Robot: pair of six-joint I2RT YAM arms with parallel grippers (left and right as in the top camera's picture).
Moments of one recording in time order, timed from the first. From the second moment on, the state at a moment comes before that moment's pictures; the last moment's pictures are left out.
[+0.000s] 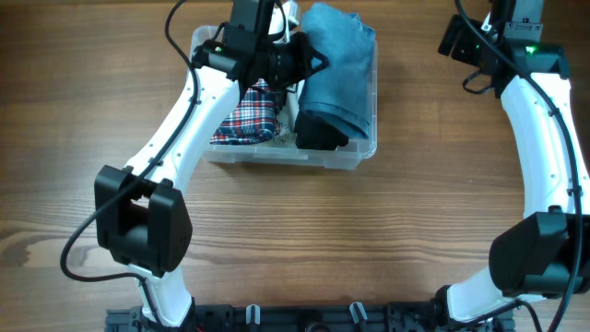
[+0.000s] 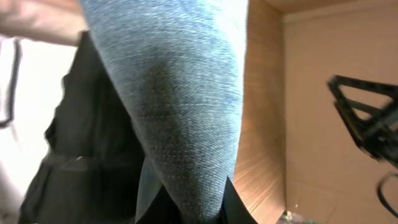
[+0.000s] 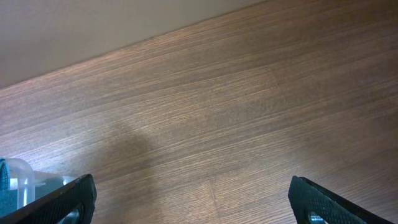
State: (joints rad) left arm -0.38 1.95 1.72 -0.58 0.59 -0.69; right arm -0.06 1.75 1.63 -0.70 0.16 0.22
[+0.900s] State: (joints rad) left arm -0.38 1.96 1.72 -0.78 0.45 -0.82; right arm -0.06 1.75 1.63 -0.70 0.16 0.22
